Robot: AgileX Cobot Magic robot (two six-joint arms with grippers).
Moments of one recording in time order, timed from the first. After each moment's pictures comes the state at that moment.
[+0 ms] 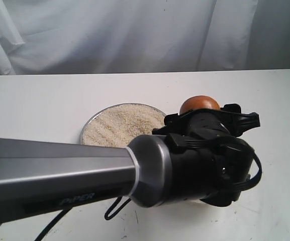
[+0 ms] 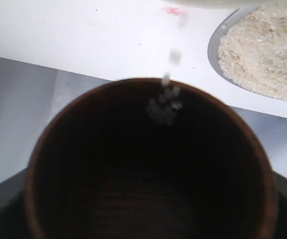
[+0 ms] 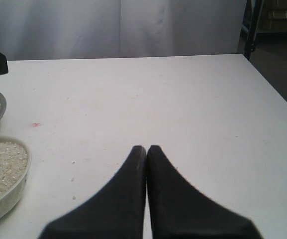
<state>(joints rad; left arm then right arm) -1.17 2.15 -1.56 1.22 0.86 1.10 0.11 0.00 0.00 -0.09 0.35 0.08</state>
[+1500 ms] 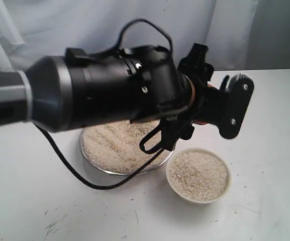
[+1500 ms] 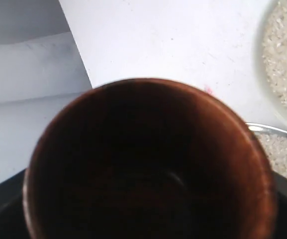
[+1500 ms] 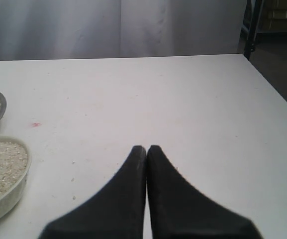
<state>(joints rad) -1.00 1.93 -1.49 0.70 0.58 0.59 0.11 0.00 0.00 -0.09 0.35 0.08</state>
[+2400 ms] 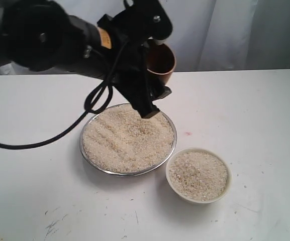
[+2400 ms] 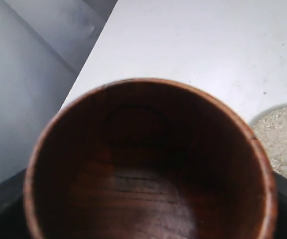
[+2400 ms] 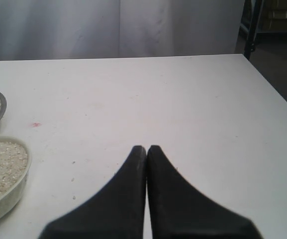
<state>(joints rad) -0.74 1.65 -1.30 -0.06 0.43 0.59 0.11 0.00 0.00 -0.09 0.35 0.08</state>
